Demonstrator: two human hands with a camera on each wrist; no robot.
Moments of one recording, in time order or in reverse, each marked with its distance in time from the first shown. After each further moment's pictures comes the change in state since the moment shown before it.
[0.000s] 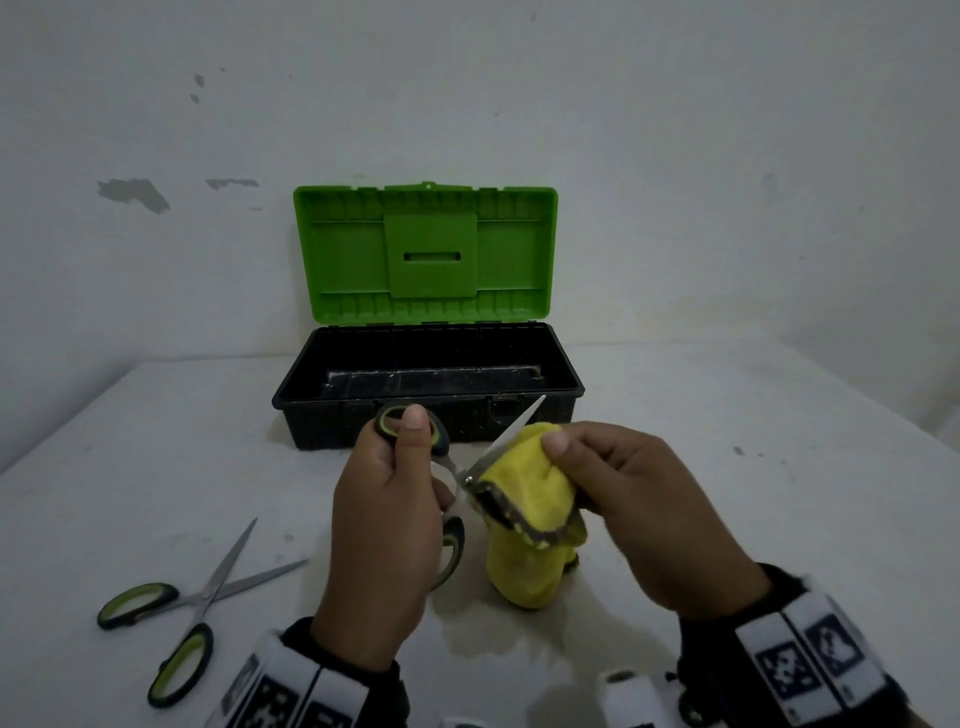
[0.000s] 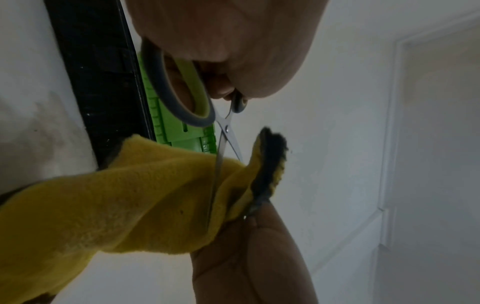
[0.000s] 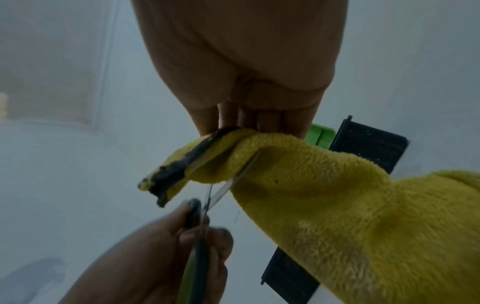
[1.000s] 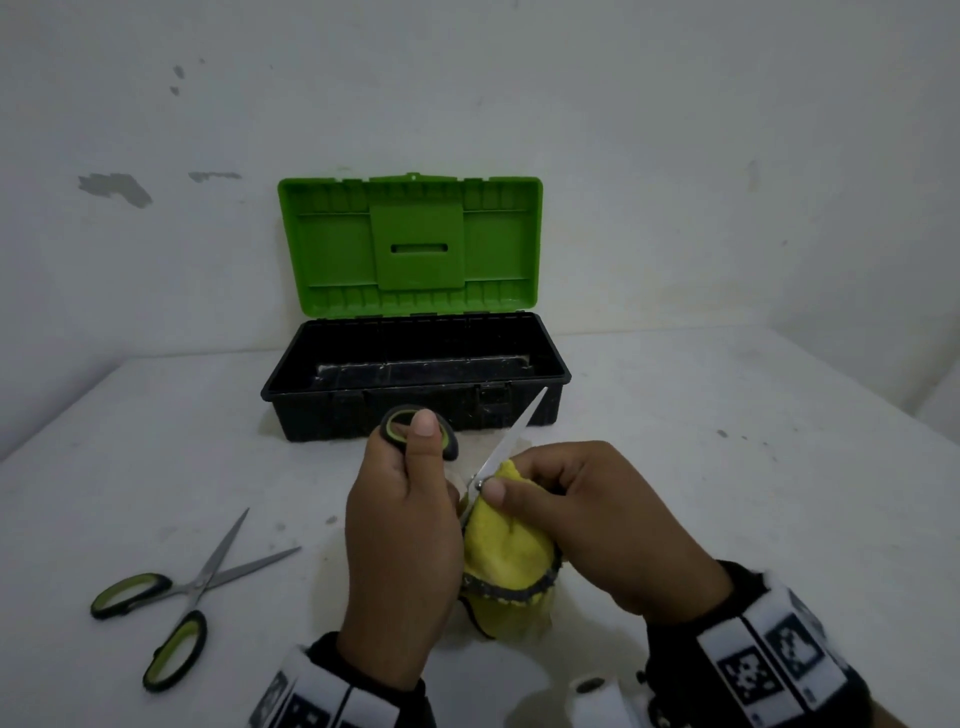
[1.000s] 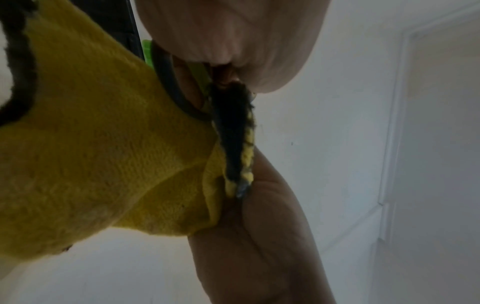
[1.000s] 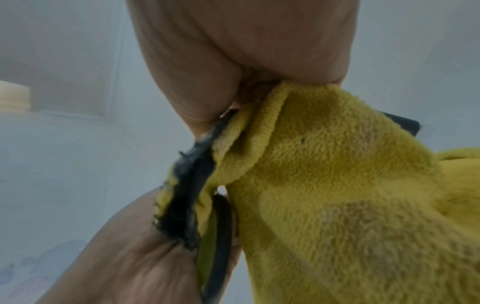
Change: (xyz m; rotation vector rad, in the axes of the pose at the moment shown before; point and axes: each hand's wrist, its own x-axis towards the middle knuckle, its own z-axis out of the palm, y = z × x) left_hand -0.020 -0.007 0.009 0.088 0.014 0.122; right_hand -0.015 -0.003 0.014 -0.235 -0.113 0.043
